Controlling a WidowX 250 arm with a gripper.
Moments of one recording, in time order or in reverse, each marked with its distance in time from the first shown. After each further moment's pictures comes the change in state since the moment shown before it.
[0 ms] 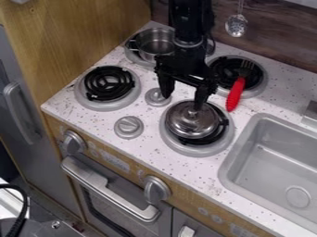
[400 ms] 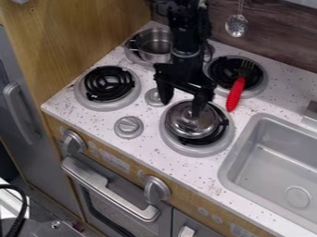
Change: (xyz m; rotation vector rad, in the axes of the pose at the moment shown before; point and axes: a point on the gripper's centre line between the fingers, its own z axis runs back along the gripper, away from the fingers) arm 0.006 0.012 -0.015 0.002 -0.048 -0.013
